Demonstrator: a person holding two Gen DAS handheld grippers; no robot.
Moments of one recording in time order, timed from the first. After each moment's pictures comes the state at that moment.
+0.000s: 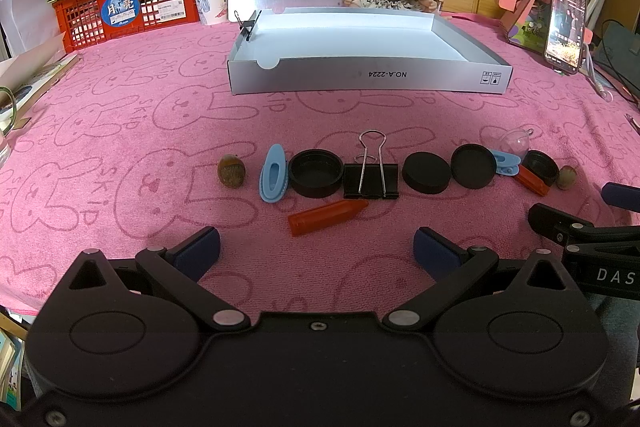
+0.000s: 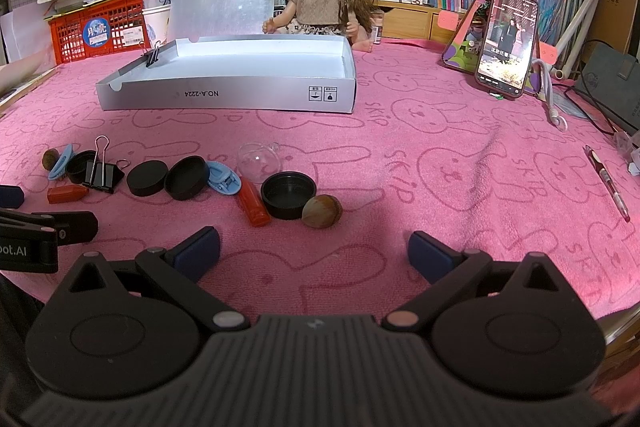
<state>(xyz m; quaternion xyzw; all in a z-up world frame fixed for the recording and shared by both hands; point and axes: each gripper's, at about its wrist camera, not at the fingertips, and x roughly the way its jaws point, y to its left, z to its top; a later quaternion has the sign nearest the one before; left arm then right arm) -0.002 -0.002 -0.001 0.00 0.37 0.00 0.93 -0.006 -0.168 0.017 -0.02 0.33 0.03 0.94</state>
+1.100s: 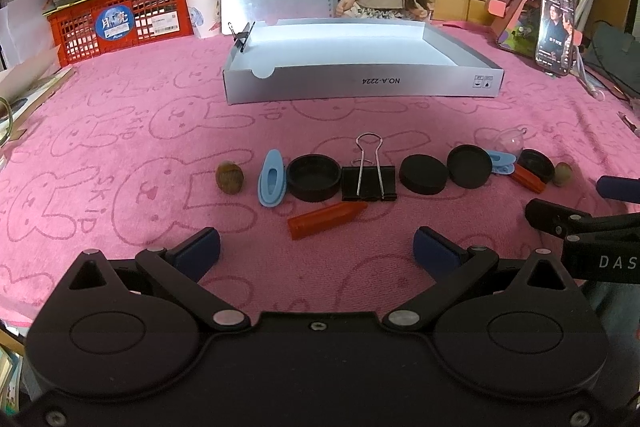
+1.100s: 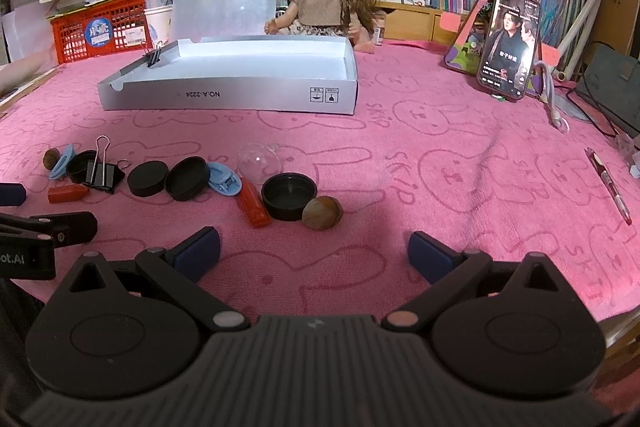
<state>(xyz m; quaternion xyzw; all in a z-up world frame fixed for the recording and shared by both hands) -0.007 0.003 -0.002 0.01 0.35 -0.01 0.94 -0.008 -0.168 0.015 -0.02 0.33 0.03 0.94</state>
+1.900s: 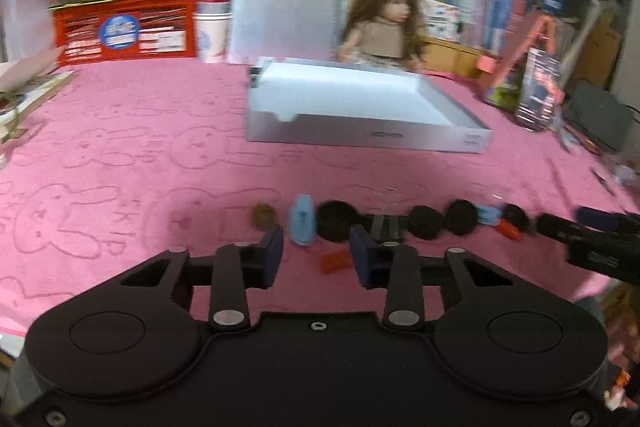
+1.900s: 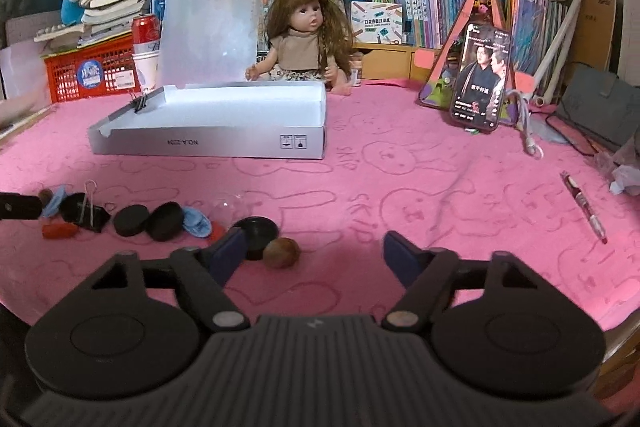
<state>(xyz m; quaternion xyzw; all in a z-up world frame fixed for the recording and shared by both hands) -0.023 0.047 0.025 -0.05 0.30 -0.06 0.95 -0.017 -0.190 0.029 -0.01 0.27 0.01 0.96</state>
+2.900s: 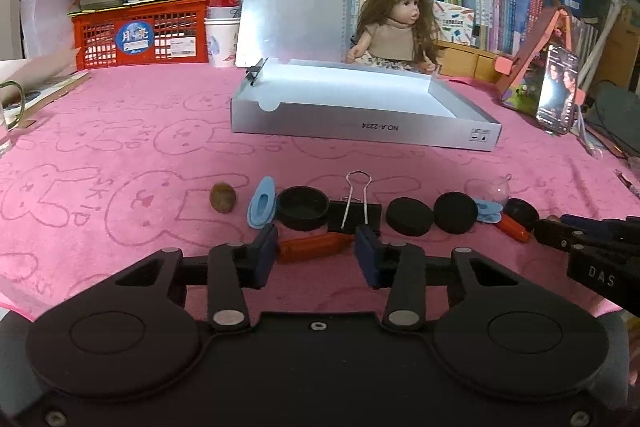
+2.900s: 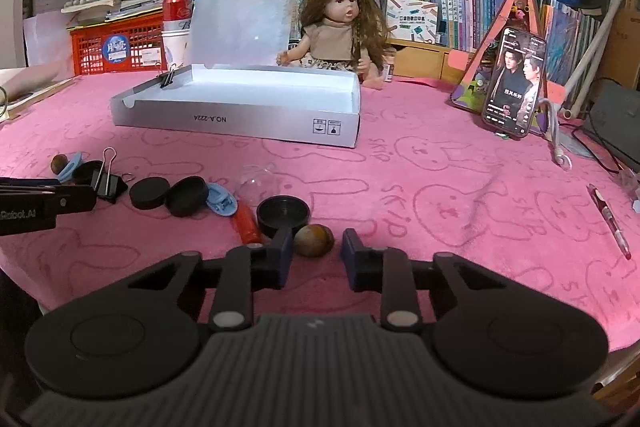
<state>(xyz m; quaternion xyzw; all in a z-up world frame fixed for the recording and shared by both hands) -0.020 -0.002 -0.004 -0.04 0.27 0.00 0.96 -0.015 -0.178 0.017 -0.04 0.27 0.05 0.96</state>
